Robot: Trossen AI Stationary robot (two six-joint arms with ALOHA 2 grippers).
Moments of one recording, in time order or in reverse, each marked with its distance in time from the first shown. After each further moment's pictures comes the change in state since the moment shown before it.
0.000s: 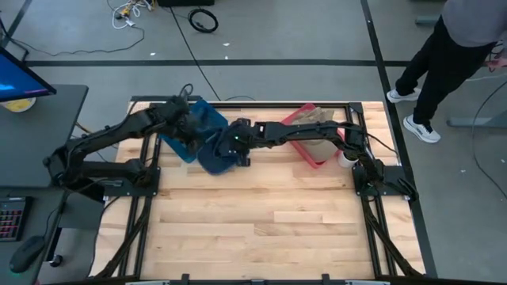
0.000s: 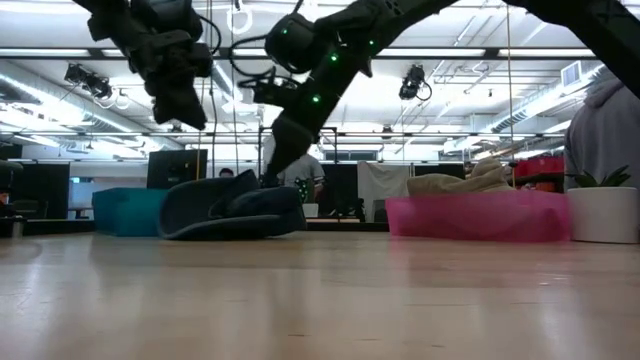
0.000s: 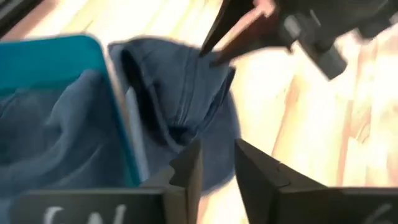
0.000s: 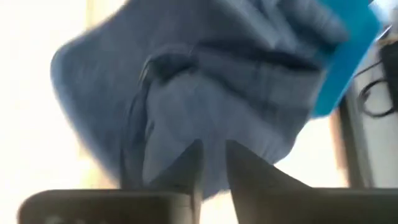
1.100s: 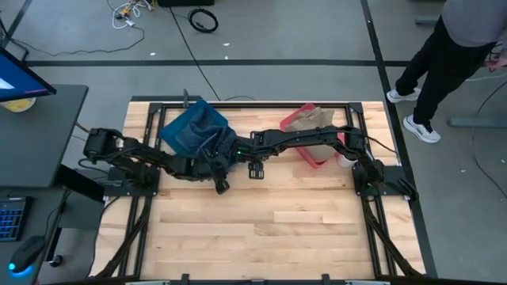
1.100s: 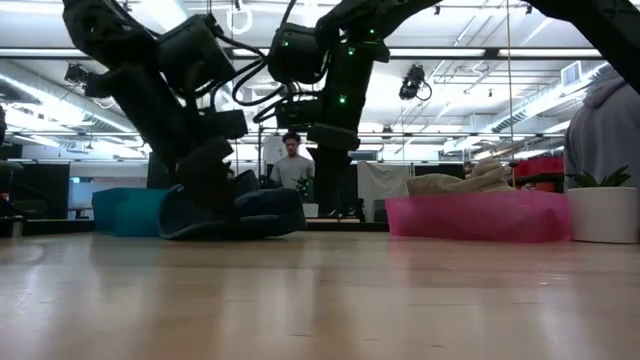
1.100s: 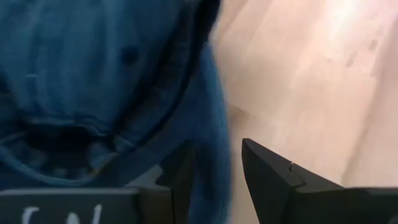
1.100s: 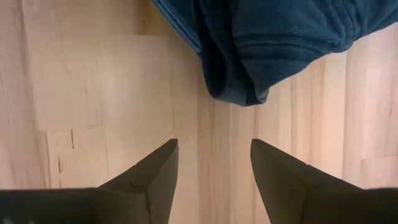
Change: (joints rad) left arm -0.658 0.488 -0.228 0.666 -0.714 -0.397; right arm 0.063 0.000 0.000 -0.389 -0.001 0.203
